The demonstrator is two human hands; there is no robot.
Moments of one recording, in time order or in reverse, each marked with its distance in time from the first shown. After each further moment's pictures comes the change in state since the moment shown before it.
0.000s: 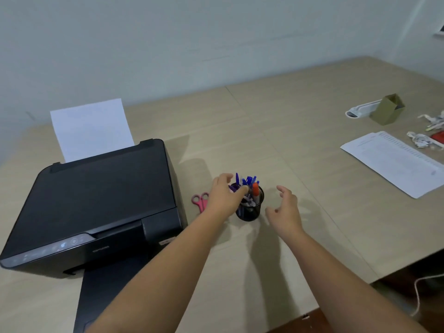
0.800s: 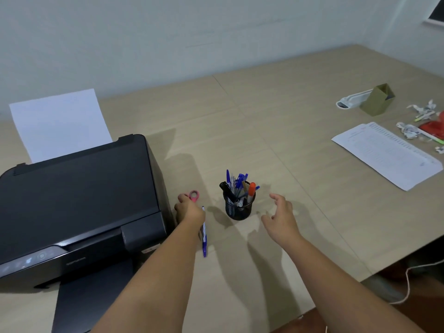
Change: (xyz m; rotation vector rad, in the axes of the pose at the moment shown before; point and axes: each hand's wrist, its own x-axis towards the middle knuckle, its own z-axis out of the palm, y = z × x) left_hand 0.037 -0.087 0.005 0.303 0.124 -0.488; right_hand 0.004 0.032 0.001 -0.079 -0.080 0.085
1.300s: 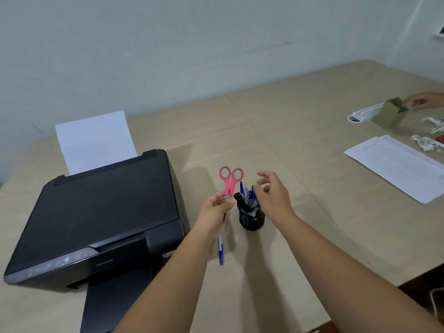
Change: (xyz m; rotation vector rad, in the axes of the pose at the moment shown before) left_hand -0.060 0.028 -0.041 -1.060 -0.444 0.146; right_hand 0.016 -0.103 -0.003 0.323 0.072 -0.206
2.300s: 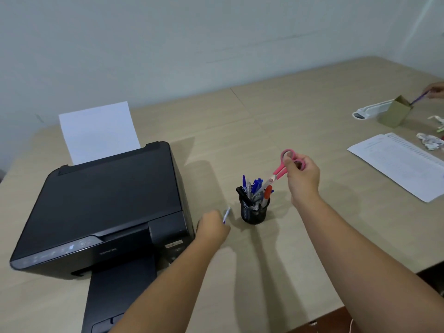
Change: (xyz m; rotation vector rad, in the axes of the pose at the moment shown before) left_hand -0.016 -0.024 -0.022 1.401 0.138 -0.003; right_hand 0.027 -0.014 -0.039 0.341 0.320 0.098
